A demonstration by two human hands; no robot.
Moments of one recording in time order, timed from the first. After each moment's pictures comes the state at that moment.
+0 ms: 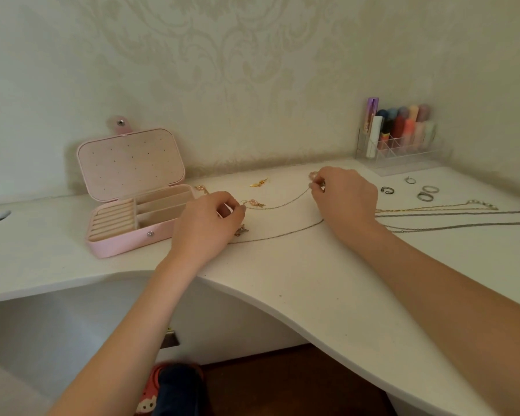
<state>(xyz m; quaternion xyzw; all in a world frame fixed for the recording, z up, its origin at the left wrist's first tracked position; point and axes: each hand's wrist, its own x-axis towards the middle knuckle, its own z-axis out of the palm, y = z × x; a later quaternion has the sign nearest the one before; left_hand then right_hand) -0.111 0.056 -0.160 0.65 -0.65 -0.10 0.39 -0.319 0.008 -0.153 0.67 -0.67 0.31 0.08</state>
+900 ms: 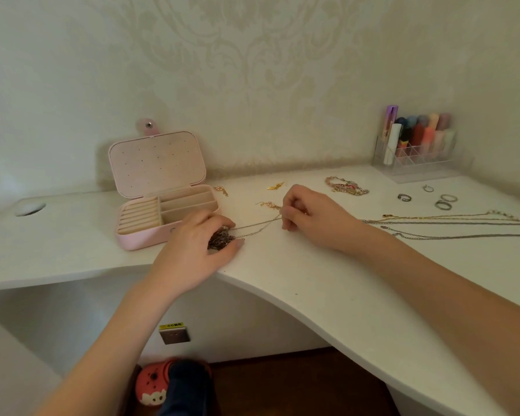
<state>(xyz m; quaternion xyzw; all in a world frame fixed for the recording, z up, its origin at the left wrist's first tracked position) -0.060 0.097 -0.174 0.58 -0.76 -0.01 0.31 -0.285 0.038 -0.150 0.81 -0.41 0.31 -0.28</state>
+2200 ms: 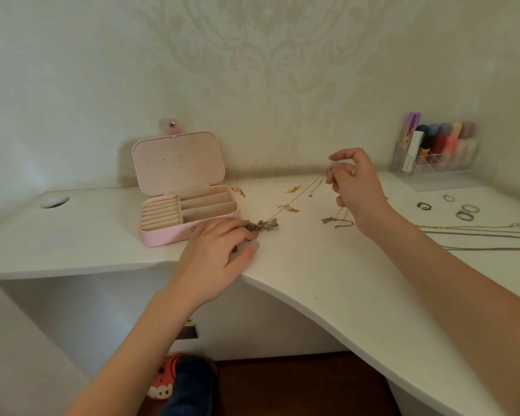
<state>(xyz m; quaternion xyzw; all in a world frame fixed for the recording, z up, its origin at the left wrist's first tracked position) -0.057 0.101 -0.187 0.55 -0.78 0.05 0.30 -0.284 0.011 -0.127 0.58 -0.44 0.58 -0.37</state>
